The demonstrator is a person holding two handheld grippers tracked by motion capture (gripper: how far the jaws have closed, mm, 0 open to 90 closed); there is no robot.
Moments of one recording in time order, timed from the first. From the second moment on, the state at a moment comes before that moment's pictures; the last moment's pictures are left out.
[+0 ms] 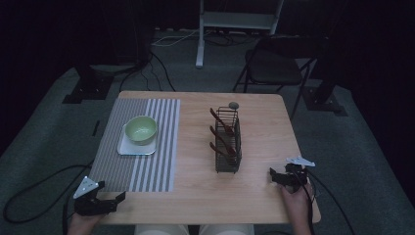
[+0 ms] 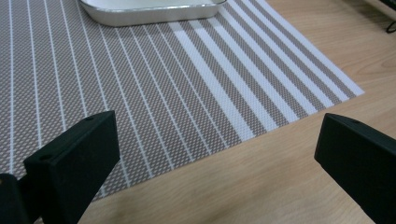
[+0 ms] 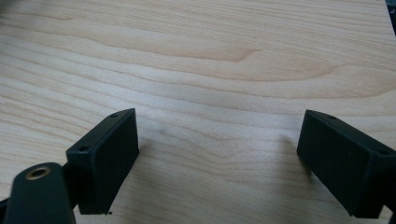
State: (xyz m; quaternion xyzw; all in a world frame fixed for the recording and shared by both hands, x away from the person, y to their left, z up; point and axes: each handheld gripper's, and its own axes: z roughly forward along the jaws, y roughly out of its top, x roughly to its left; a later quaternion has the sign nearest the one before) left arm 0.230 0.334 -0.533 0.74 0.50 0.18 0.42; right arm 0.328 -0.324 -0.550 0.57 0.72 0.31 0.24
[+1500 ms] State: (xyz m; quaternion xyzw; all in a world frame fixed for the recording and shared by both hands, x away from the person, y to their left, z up) left arm 0.230 0.319 -0.527 0.77 0.46 0.13 0.43; right arm 0.327 -0.324 -0.550 0.58 0.72 0.31 0.24
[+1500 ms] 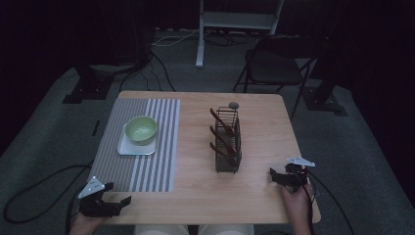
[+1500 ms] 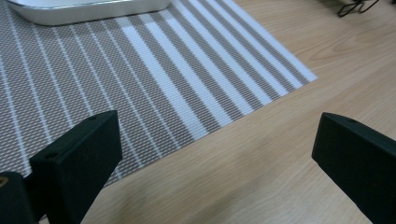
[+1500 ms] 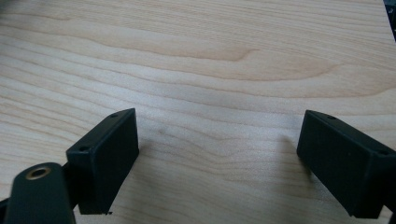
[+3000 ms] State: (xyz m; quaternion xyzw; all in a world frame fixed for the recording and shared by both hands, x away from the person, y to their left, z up) left arm 0.261 0.261 -0.485 0.79 0.38 0.12 0.47; right arm 0.327 -0.324 -0.550 0.58 0.72 0.31 0.24
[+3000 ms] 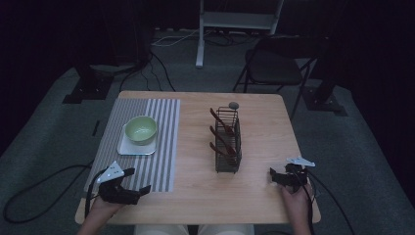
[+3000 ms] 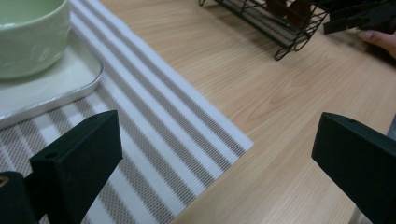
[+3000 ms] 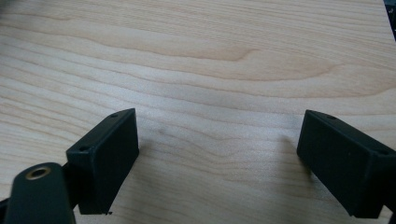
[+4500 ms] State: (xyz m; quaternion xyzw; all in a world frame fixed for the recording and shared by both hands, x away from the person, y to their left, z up) left arm 0.301 0.167 -0.428 0.81 0.29 0.12 0.49; right arm 0.327 -0.324 -0.550 0.57 0.72 0.31 0.24
